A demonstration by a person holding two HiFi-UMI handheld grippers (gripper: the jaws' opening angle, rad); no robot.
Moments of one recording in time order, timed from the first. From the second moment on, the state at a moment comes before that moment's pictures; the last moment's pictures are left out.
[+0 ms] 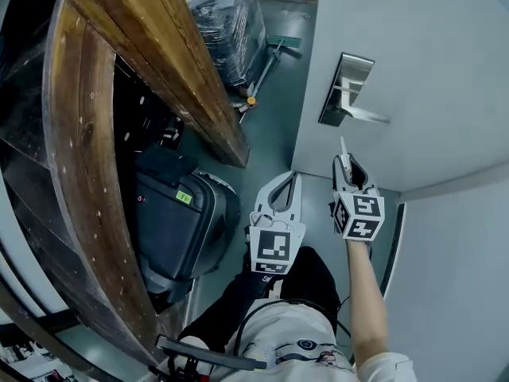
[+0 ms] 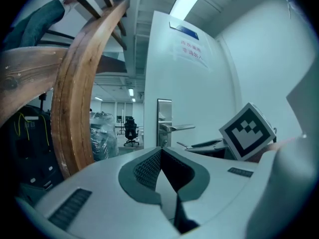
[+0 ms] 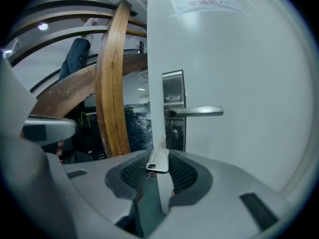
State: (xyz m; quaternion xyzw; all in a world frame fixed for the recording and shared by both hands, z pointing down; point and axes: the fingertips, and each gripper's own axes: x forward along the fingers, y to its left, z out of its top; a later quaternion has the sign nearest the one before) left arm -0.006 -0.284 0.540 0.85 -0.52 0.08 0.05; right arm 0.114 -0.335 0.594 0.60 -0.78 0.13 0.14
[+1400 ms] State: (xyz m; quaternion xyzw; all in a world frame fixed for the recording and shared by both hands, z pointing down) left arm -0.003 -0.320 0.585 0.85 -0.52 0.07 0.04; right arm 0.125 -0.427 0.630 0.61 -0.77 0.12 0.15
